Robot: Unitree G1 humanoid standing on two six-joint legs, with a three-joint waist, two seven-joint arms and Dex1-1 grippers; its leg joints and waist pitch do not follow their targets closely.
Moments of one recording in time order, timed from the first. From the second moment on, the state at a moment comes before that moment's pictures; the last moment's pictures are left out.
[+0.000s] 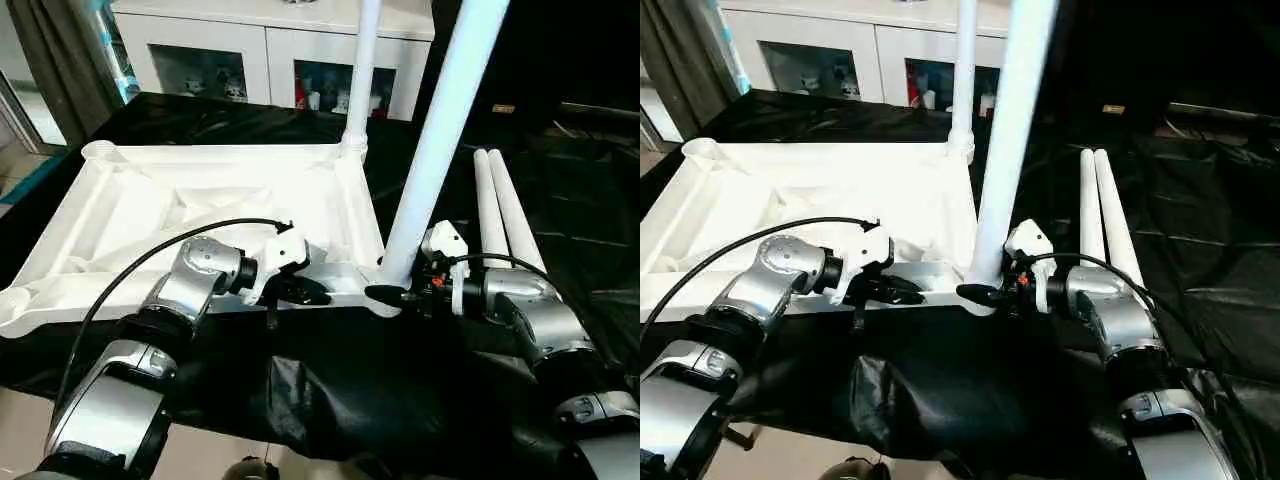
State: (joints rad) left arm -0.74 0.30 -0.23 0.85 0.07 -0.06 -1.29; right arm -0.54 -0.37 0.11 0.63 0.16 0.11 1.14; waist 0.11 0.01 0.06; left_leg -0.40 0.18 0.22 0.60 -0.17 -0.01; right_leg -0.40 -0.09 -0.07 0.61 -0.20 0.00
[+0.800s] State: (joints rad) left arm -0.89 0.07 -0.19 1.10 0.11 0.03 -0.80; right arm -0.66 -0.11 -0.07 0.89 0.10 0.02 0.32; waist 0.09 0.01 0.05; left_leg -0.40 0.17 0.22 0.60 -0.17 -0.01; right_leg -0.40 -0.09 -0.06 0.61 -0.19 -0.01
